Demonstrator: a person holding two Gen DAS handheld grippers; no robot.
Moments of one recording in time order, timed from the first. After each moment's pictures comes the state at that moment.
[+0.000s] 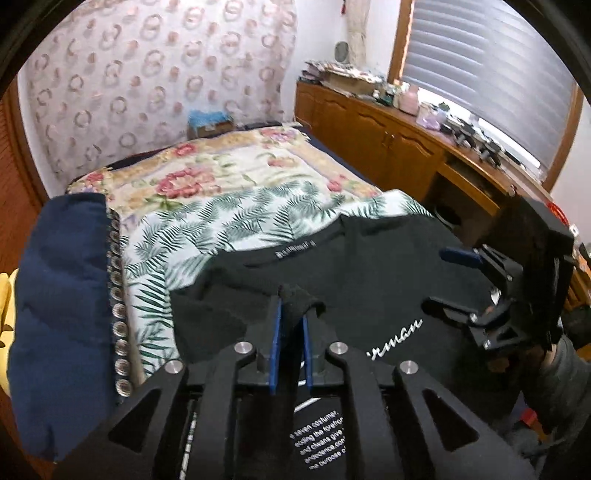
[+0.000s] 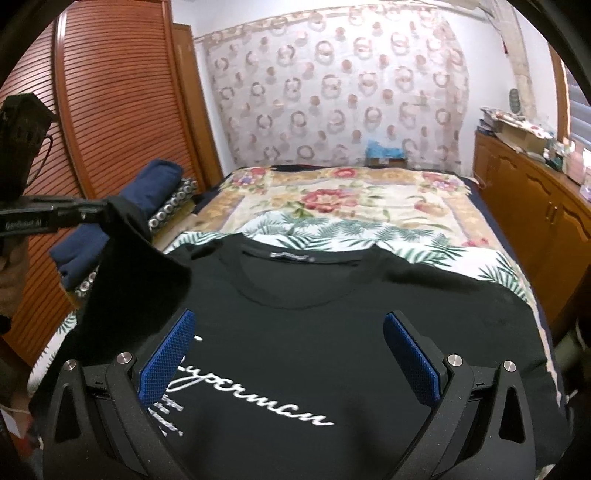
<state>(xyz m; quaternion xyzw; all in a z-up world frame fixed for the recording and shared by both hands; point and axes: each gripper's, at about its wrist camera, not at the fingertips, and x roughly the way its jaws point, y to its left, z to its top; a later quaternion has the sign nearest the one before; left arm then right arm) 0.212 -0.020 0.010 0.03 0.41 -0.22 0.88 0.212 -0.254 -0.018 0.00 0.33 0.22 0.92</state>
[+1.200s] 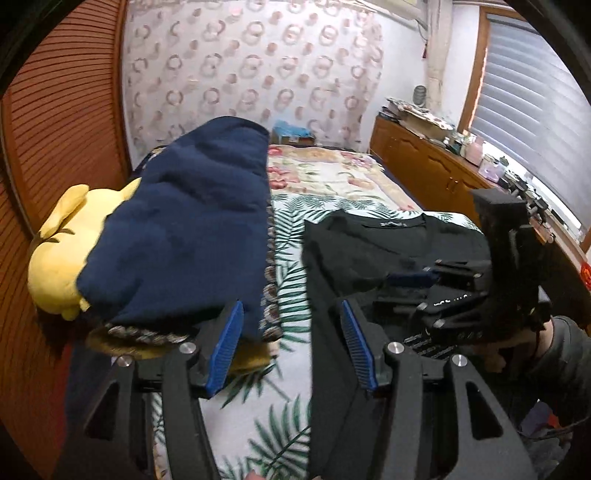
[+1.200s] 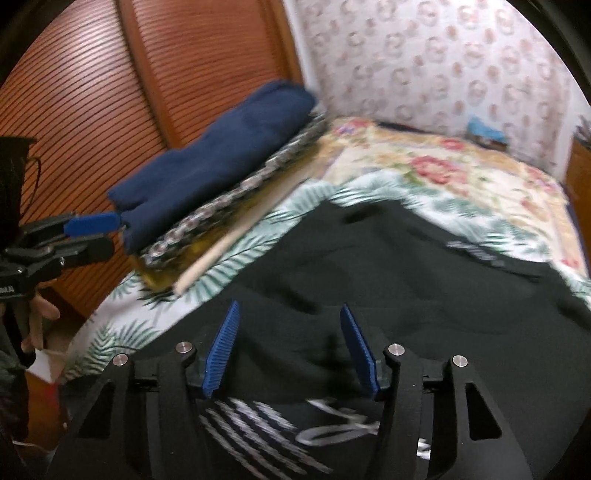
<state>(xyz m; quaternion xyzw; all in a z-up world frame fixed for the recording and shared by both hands) 0.114 0.104 -0.026 -0.05 0.36 -0.08 0.93 0.218 -0.087 -0.051 -0.06 0.41 0.41 0.81</state>
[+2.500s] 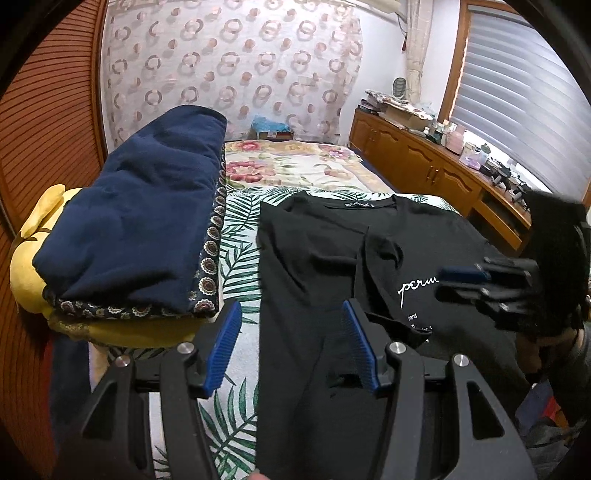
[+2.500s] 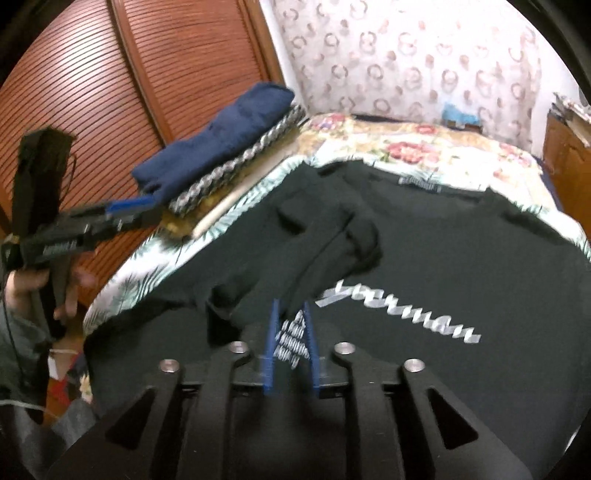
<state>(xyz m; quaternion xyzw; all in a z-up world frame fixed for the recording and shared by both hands) 0.104 0.060 -0.040 -0.04 0.37 -0.12 0.92 0.149 -0.171 -0.038 -0.04 0.39 0.36 0.85</state>
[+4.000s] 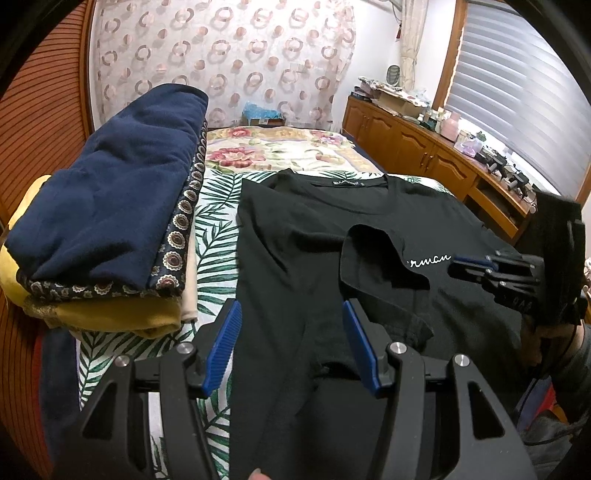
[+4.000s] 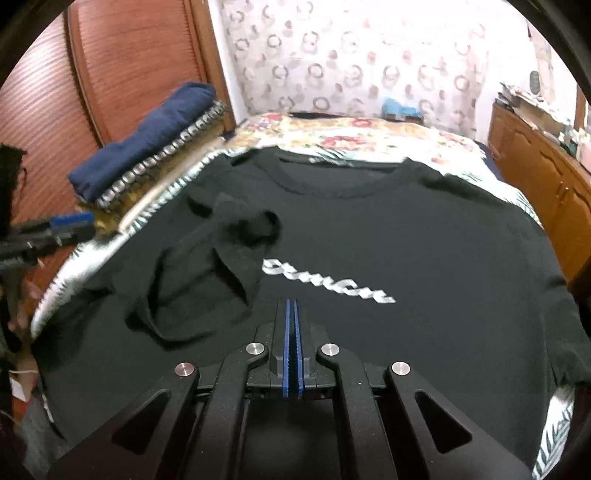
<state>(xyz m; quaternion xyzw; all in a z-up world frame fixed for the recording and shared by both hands) 0.105 0.041 -0.057 -0.04 0.39 -0.13 0.91 0.149 -0.219 -0.059 -0.04 0.40 0.26 0.88</state>
